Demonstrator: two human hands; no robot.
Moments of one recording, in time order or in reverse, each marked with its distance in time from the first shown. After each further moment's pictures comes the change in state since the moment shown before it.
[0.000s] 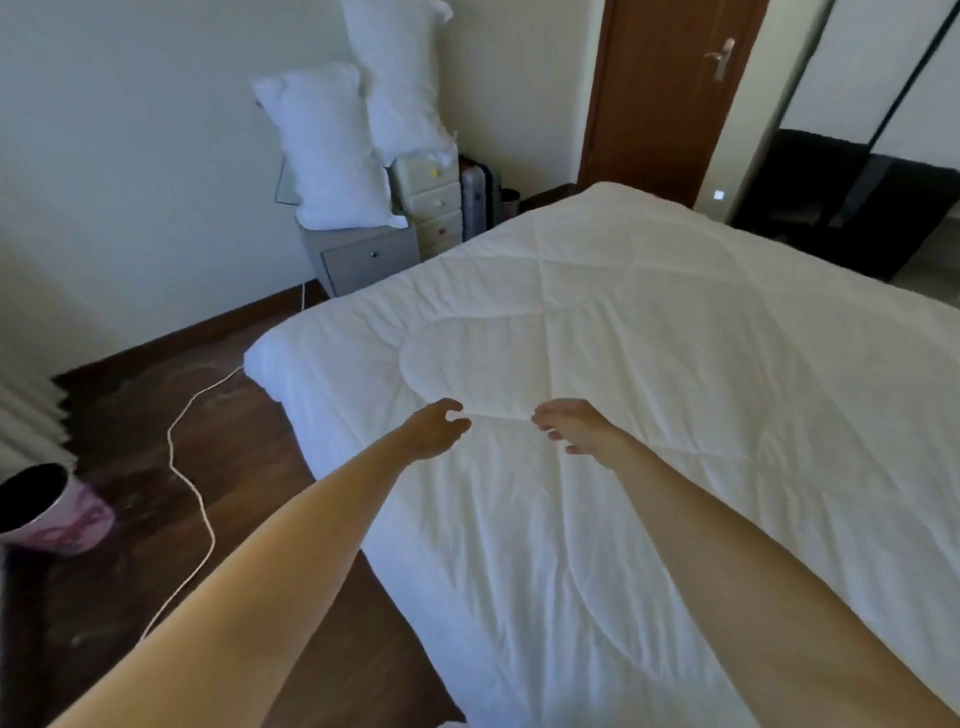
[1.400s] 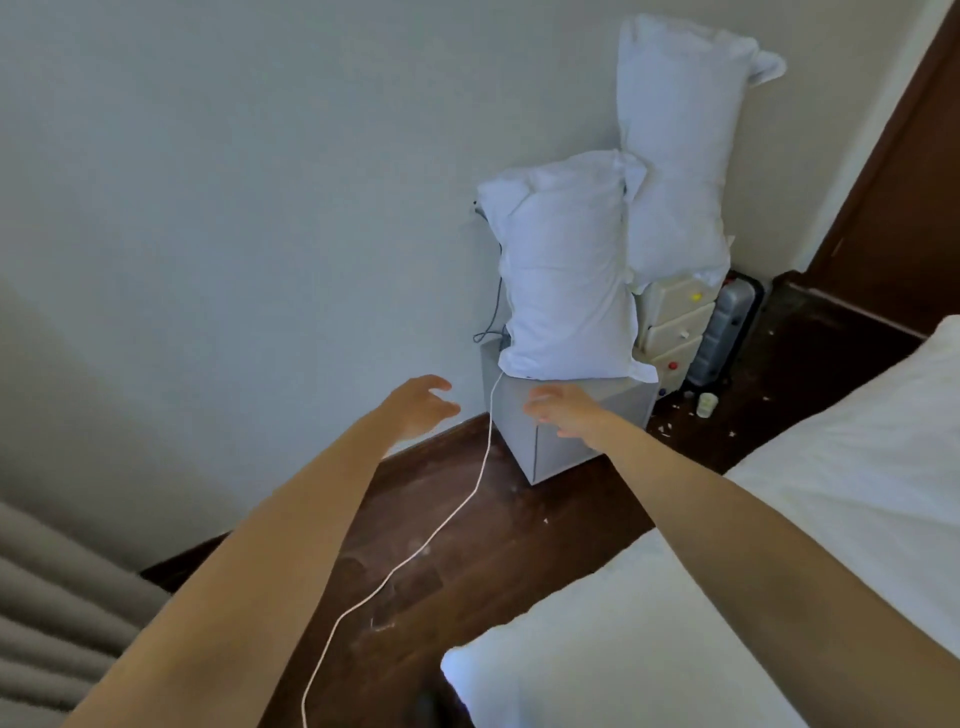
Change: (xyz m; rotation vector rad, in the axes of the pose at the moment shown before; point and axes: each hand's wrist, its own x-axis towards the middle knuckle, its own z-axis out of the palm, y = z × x) left_hand 0.626 -0.274 -0.901 -0.009 0.256 -0.038; right_hand 0.758 -0.726 0.521 -0.053 -0.163 -0.199
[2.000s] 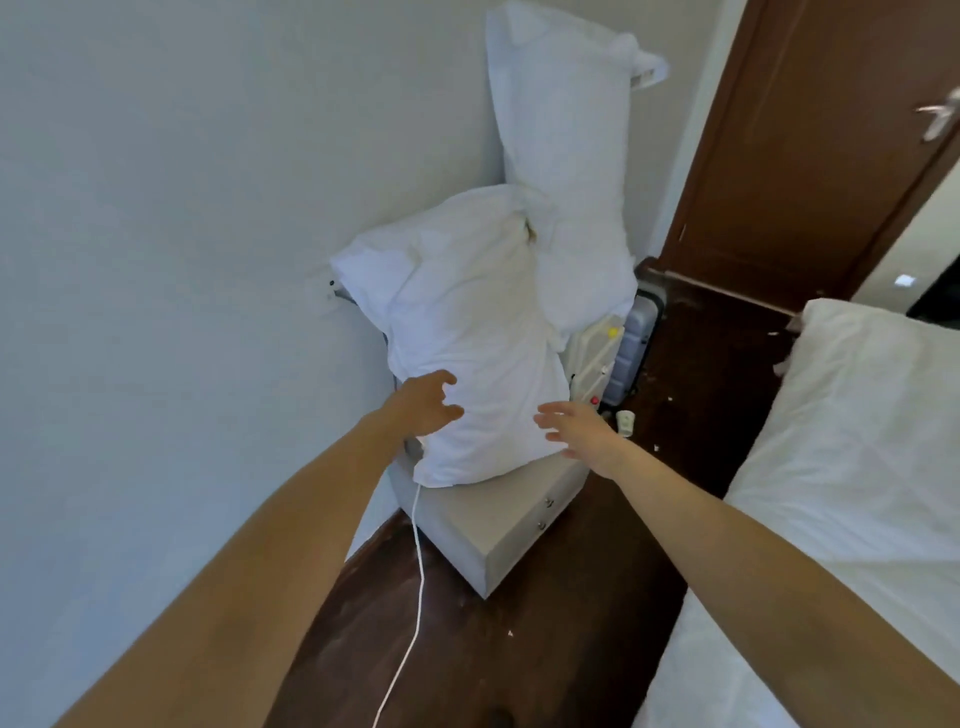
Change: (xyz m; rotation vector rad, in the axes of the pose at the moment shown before) left_hand 0.435 0.150 -0.038 0.373 -0.235 0.386; right_hand 0.315 -0.052 -0.149 0.274 0.320 0.239
